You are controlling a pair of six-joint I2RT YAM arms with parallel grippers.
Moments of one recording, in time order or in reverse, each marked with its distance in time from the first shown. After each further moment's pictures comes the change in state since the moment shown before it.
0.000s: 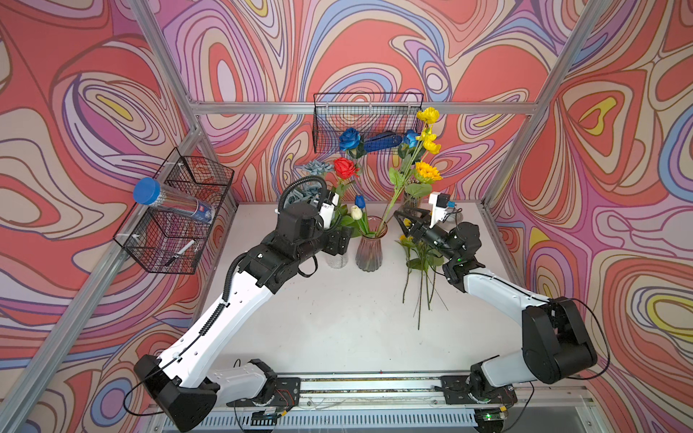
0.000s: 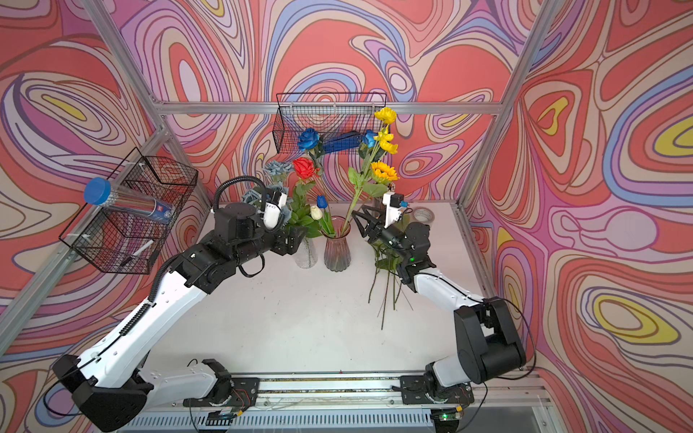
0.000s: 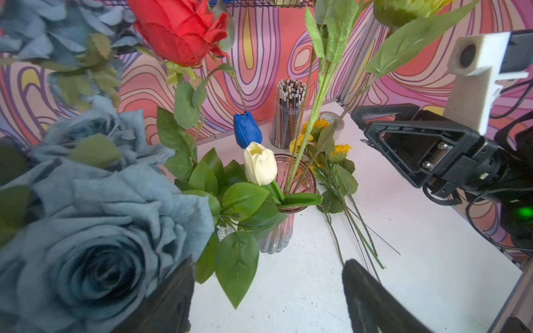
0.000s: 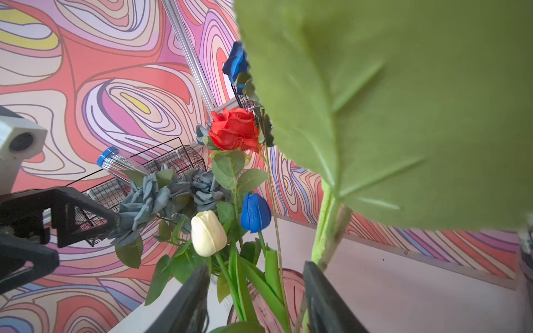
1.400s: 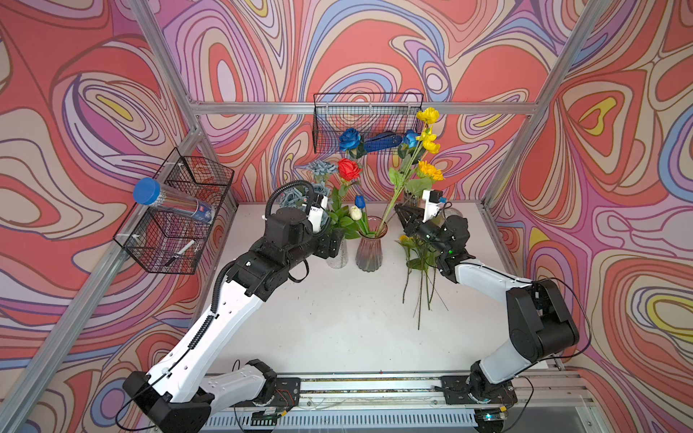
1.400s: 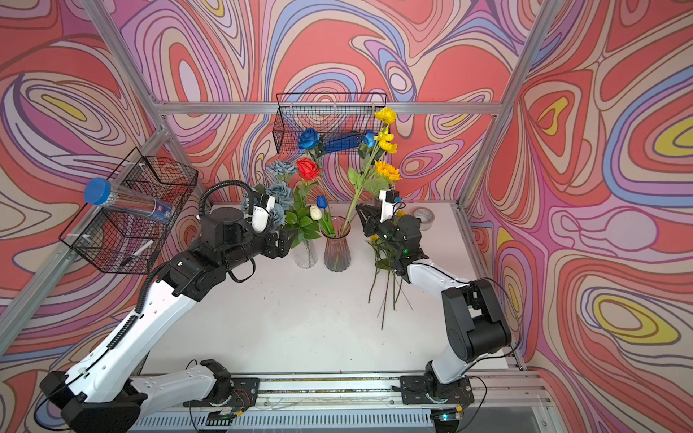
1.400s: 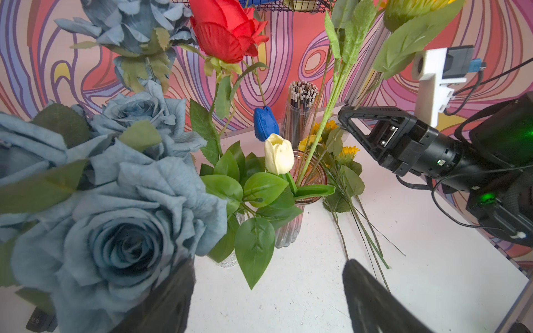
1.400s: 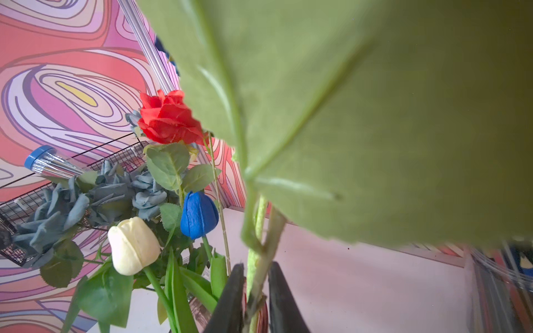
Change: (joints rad) left arm 0.039 -0.059 -0.037 -0.013 0.009 -0.007; right arm 0.001 0.123 0.074 -0.022 0.089 -0.039
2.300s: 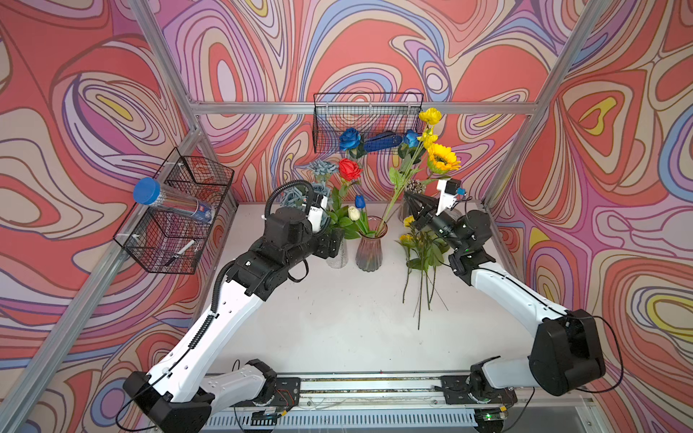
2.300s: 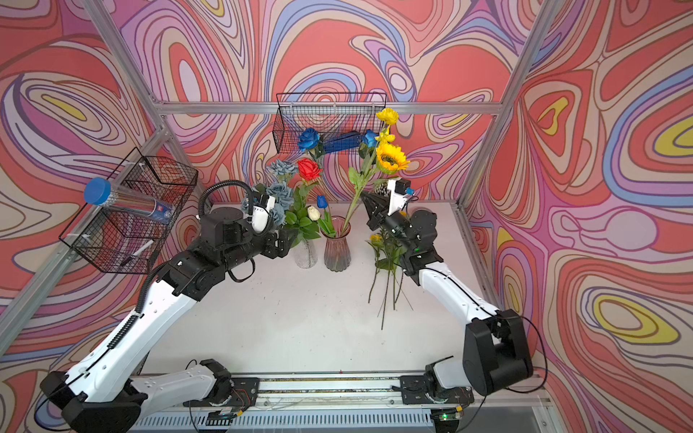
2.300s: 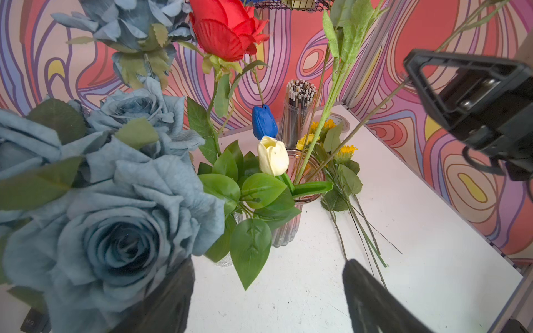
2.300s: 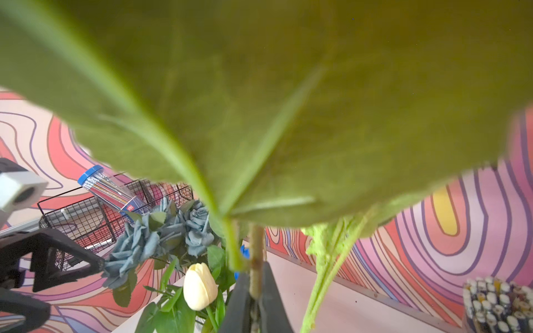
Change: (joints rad) left arm 0.006 0.000 -0.003 0.000 0.019 -0.001; right arm 0.003 -0.236 0.080 -0.169 -0.019 -0.078
